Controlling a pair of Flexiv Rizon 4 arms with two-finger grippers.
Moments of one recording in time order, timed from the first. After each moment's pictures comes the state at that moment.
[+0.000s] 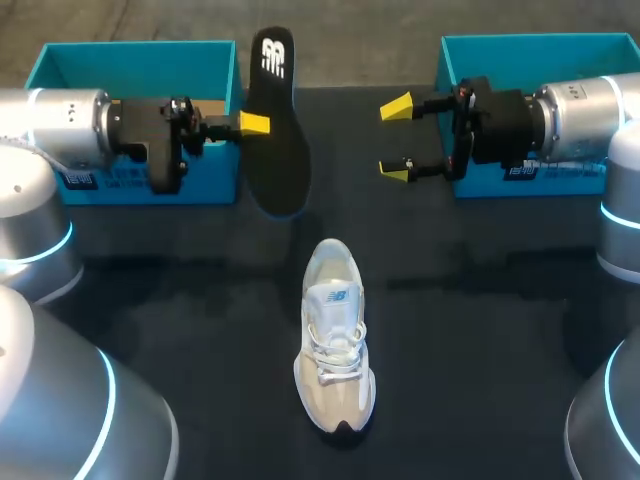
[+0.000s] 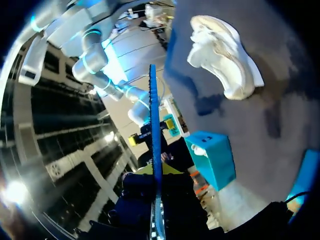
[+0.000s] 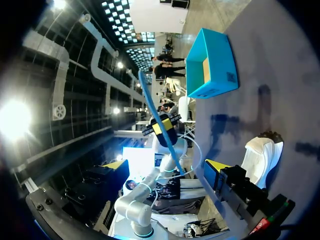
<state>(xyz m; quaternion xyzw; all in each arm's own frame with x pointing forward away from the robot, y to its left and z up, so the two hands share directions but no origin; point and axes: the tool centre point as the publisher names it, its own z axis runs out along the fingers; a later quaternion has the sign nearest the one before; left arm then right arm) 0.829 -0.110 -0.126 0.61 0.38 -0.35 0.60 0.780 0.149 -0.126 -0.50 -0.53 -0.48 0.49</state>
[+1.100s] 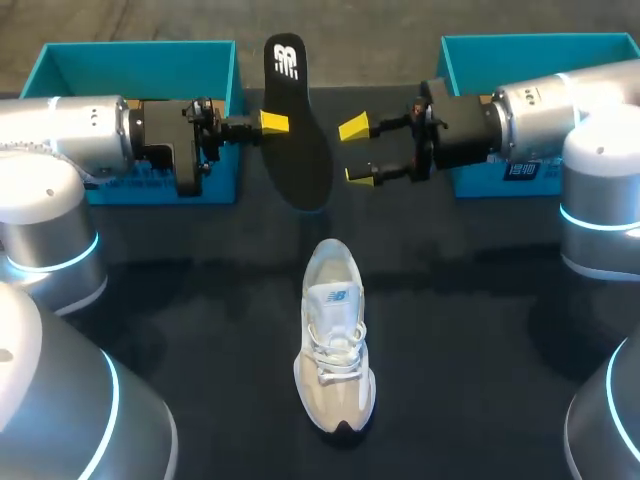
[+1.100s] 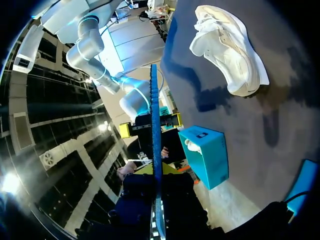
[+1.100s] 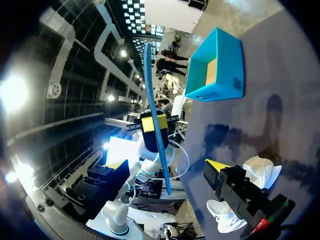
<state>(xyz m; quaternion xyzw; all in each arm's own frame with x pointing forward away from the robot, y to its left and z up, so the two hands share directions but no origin) 0.839 -0.132 -0.134 0.57 0.44 -0.36 0.59 0.782 0.195 -0.151 -0.46 -0.60 -0.49 0.44</state>
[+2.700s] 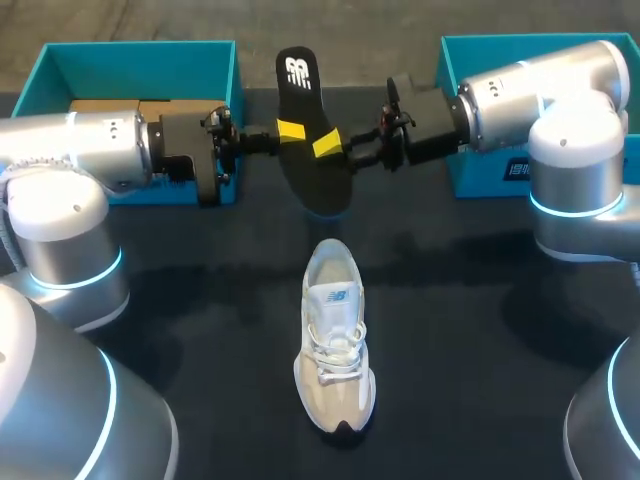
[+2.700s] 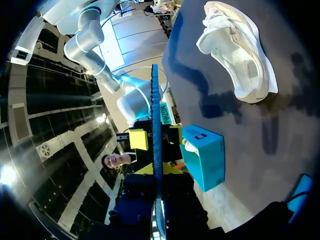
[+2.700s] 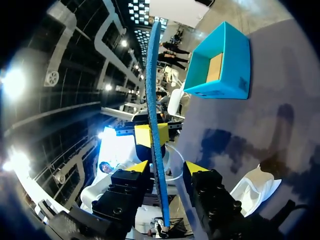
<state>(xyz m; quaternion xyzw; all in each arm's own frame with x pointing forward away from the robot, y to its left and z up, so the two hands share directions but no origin) 0.834 -0.152 -0.146 0.55 0.47 -0.36 0.59 0.789 0.228 -0.164 -0.43 -0.64 -0.47 0.43</state>
